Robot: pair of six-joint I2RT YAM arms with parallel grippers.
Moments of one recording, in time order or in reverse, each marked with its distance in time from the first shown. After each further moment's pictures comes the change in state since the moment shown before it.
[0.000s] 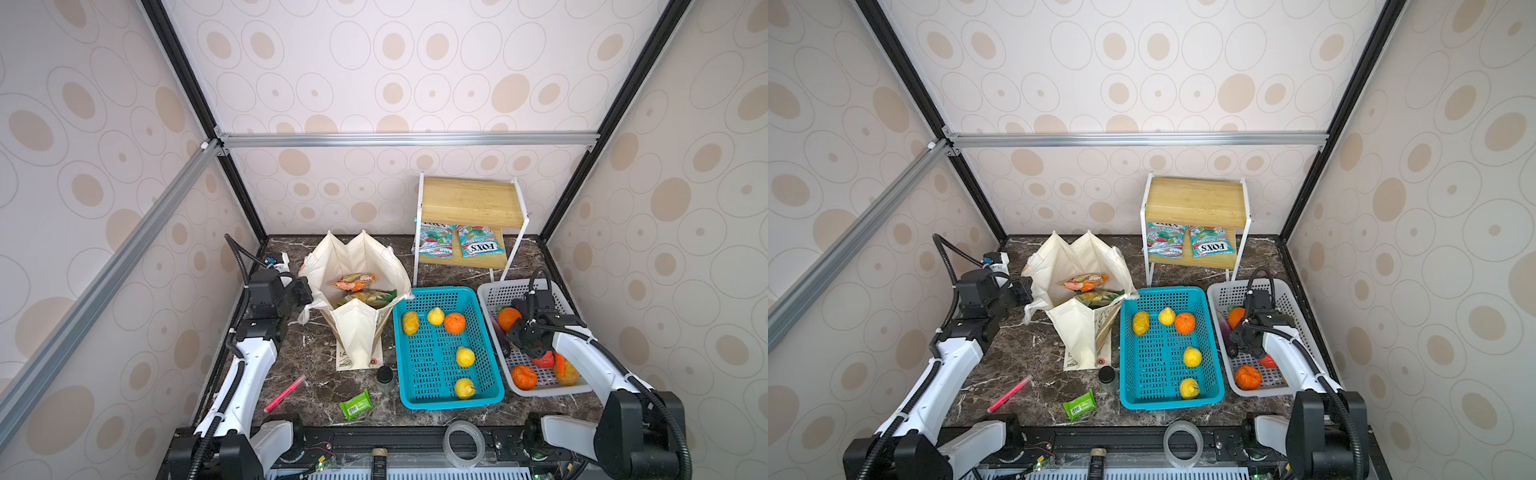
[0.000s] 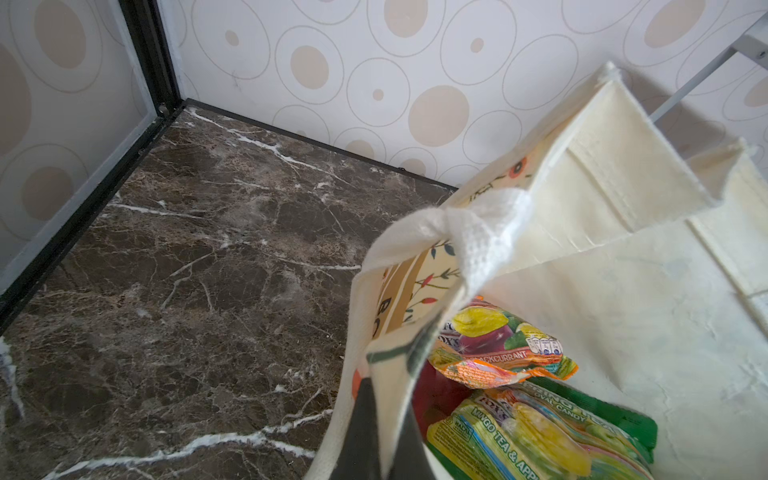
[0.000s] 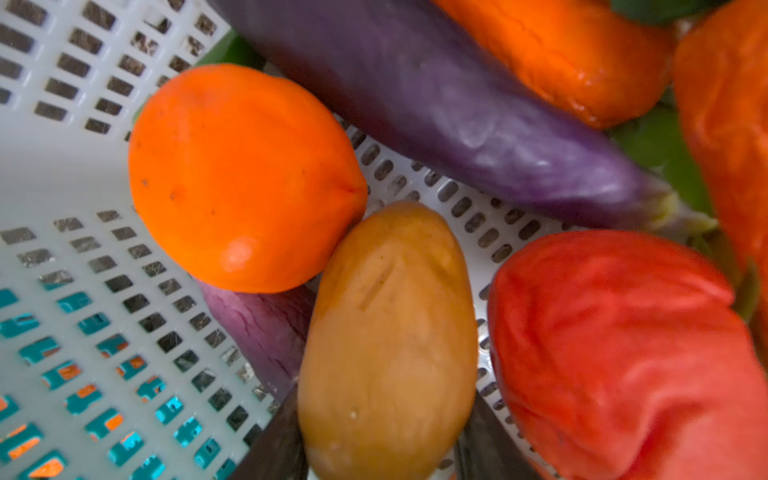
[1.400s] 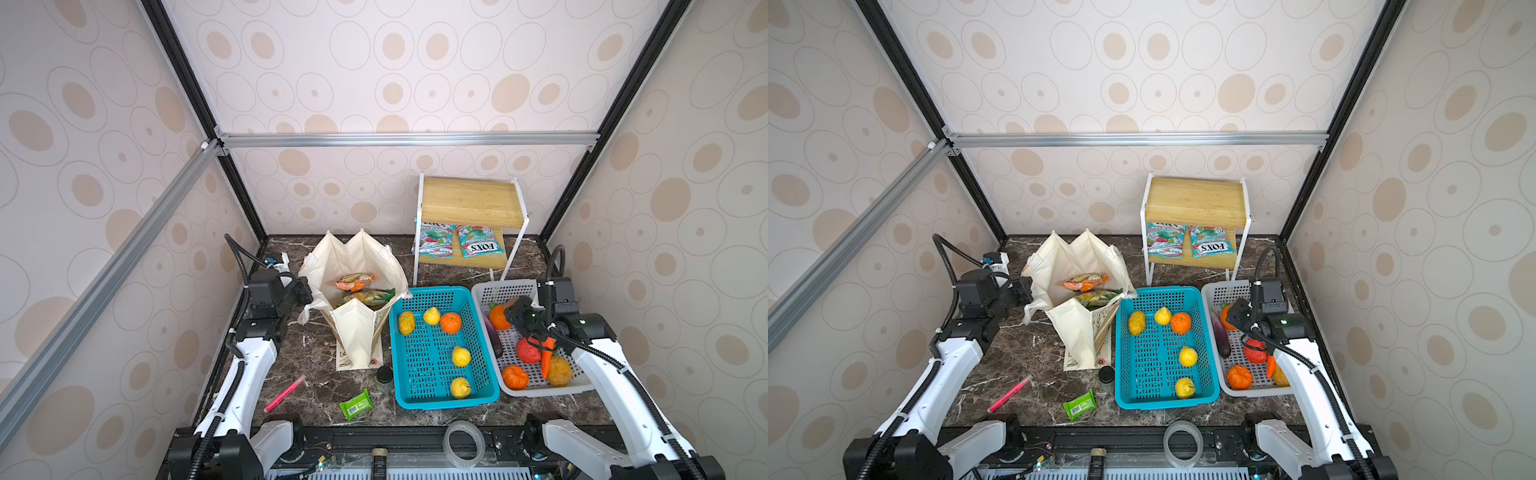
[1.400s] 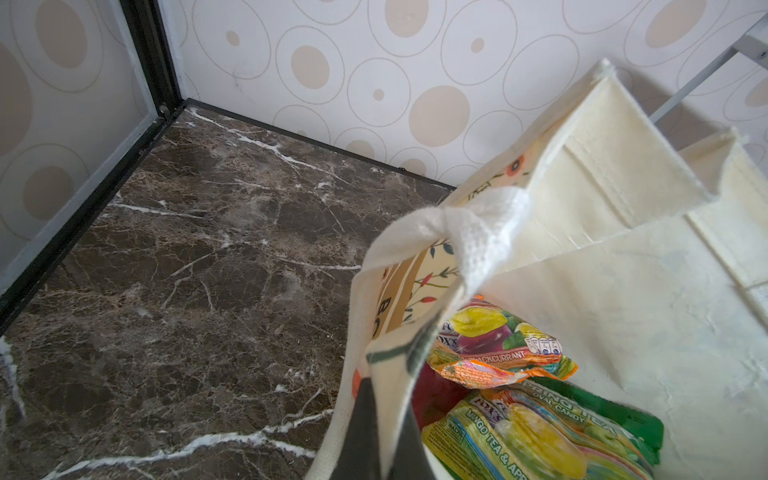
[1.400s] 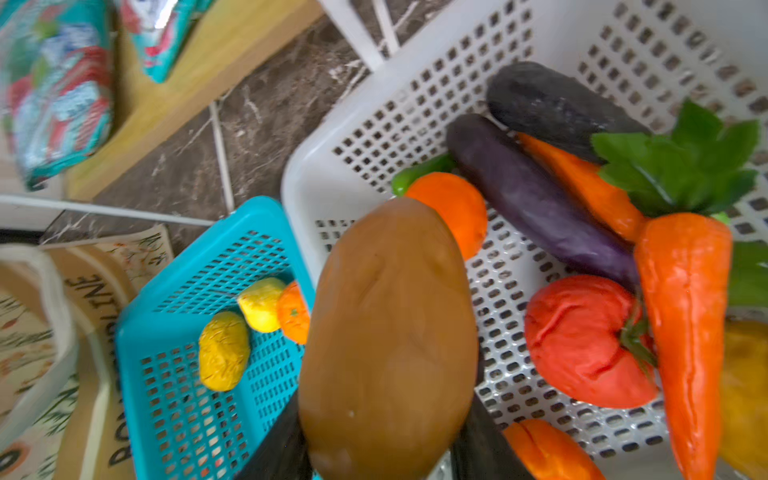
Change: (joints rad) left arm 0.000 0.000 0.000 0.000 0.000 0.000; right arm 0.198 -0.207 0.276 -0.143 -0.053 -0.018
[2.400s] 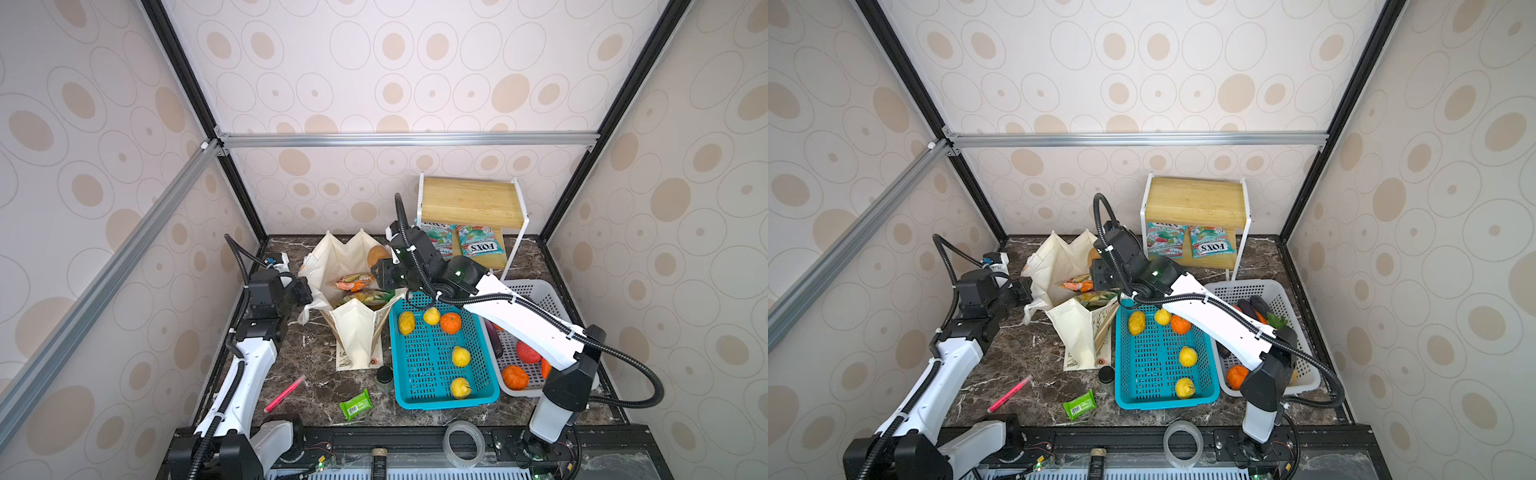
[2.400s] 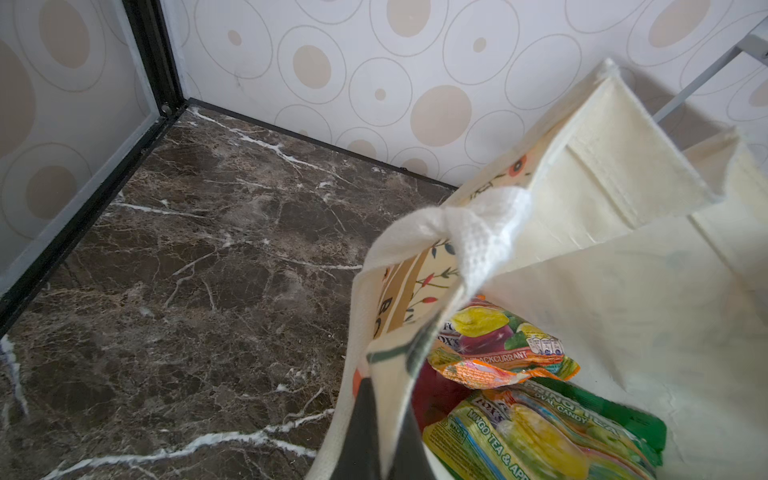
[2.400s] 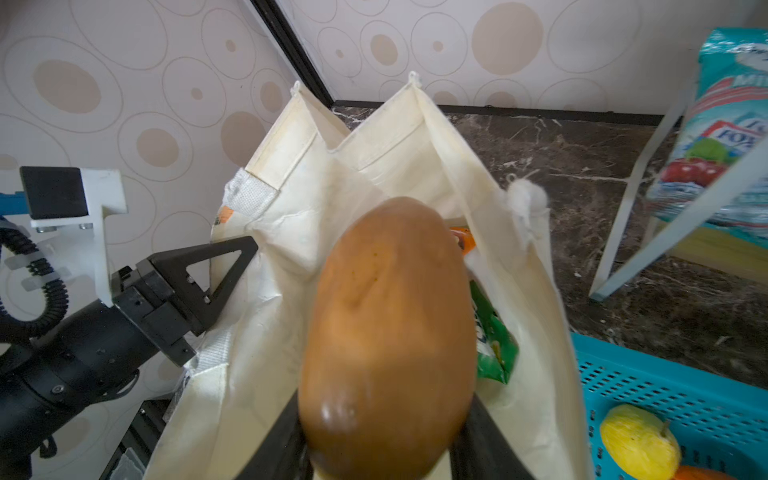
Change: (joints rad) left arm 0.000 0.001 0.000 -0.001 -0.004 0.000; right arm 0.748 0.823 0.940 0.146 0.146 -0.097
